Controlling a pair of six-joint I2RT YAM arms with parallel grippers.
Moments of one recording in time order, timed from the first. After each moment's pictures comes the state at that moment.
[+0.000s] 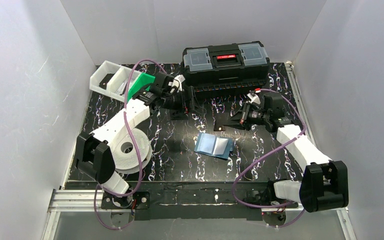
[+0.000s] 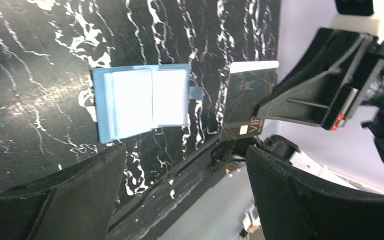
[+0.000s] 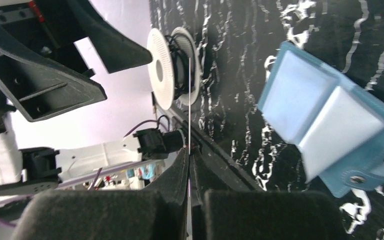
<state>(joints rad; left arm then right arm) -0.54 1.58 1.38 -0.62 0.45 -0.67 0.18 1.22 0.78 -0.21 -0.89 0.84</state>
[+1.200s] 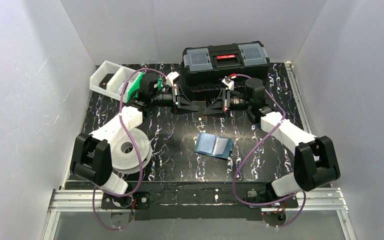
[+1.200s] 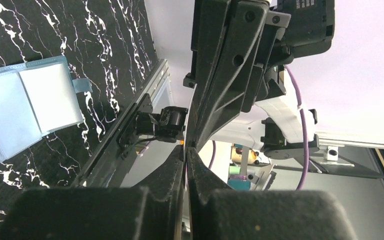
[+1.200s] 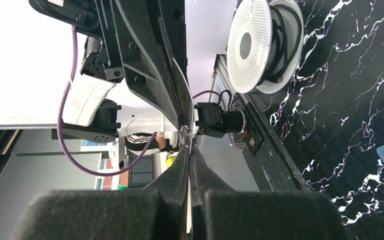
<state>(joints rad) -0.40 1.53 1.12 0.01 1.01 -1.08 0.40 1.44 0.95 0.23 -1.07 1.16</state>
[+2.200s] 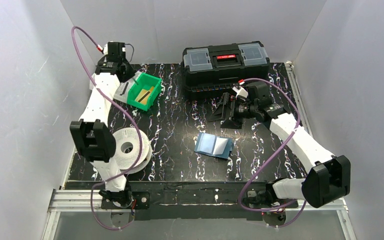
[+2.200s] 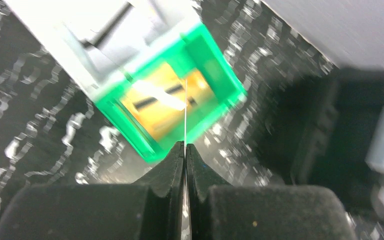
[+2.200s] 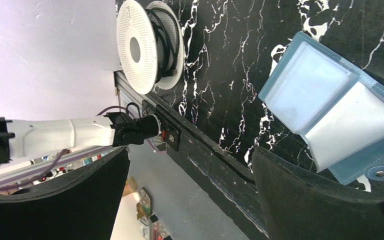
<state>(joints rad) -0.08 1.74 1.77 -0.77 -0.17 -0.60 0.40 1.30 1.08 -0.53 -0.68 0.71</state>
